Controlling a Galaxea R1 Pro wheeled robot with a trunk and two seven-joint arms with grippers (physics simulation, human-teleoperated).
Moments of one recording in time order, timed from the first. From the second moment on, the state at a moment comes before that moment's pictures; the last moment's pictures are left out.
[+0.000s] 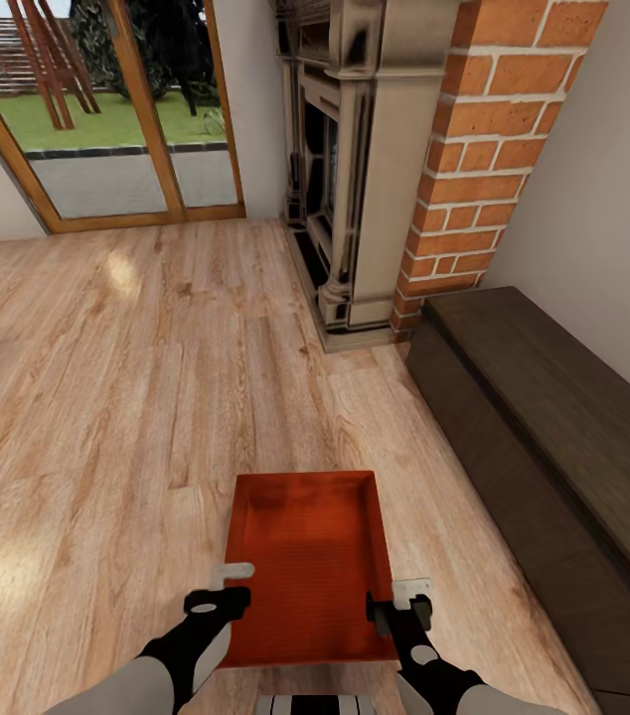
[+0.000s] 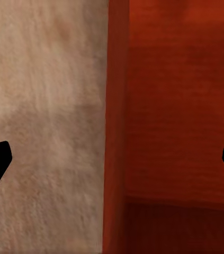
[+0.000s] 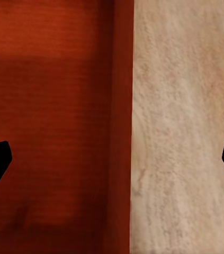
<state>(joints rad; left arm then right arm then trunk) -0.64 -0.12 -0.11 -0.22 0.10 0.02 0.27 -0.61 0.13 0.53 -0.07 -0.36 -0.36 -0.23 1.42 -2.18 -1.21</state>
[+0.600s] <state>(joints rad) -0.64 -0.10 -0.11 -0.19 0.01 0.02 0.27 -0.61 0.13 0.54 -0.07 -0.35 -0.36 -0.21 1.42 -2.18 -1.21</state>
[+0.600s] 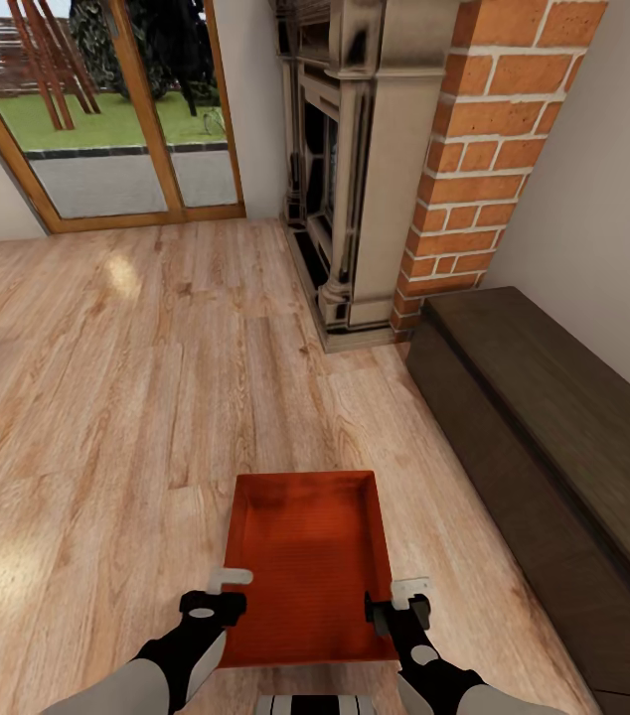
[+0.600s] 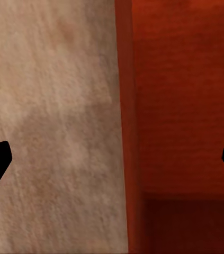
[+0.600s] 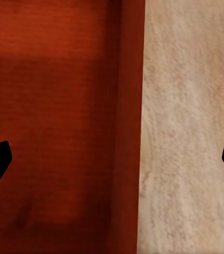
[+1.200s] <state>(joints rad) -0.64 -0.10 -0.11 -0.19 0.02 0.01 0.27 -0.61 0.13 0.54 -0.07 -0.36 -0.36 -0.21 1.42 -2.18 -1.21</state>
